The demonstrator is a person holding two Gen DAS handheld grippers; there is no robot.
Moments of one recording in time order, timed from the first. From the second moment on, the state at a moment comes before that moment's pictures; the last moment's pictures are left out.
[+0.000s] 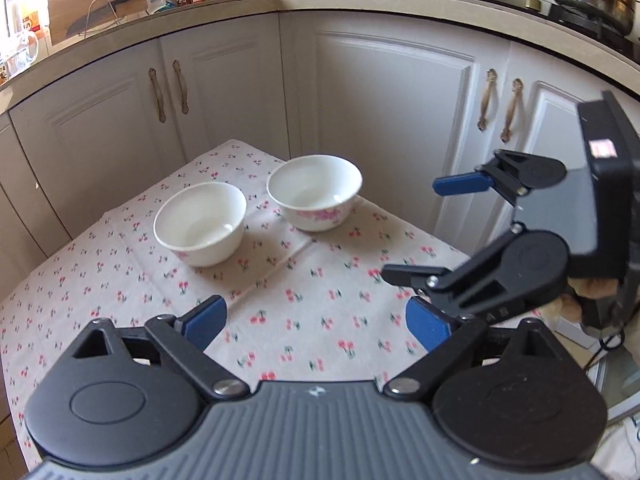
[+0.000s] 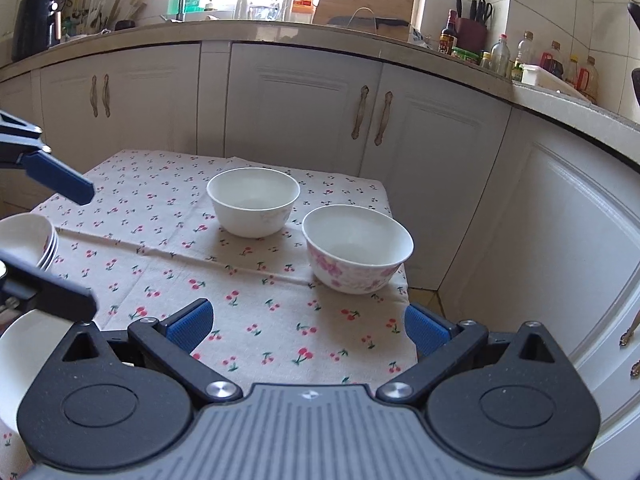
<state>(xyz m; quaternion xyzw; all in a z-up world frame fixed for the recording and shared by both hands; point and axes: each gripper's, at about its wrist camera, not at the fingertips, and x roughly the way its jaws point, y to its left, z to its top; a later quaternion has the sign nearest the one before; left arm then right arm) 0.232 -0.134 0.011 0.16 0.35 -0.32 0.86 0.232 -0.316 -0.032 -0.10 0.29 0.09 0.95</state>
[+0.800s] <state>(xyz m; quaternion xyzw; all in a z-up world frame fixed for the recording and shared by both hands) 0.387 -0.231 -0.018 0.16 0.42 -0.36 0.82 0.325 -0.355 -0.064 -0.10 0.31 0.14 0.93</state>
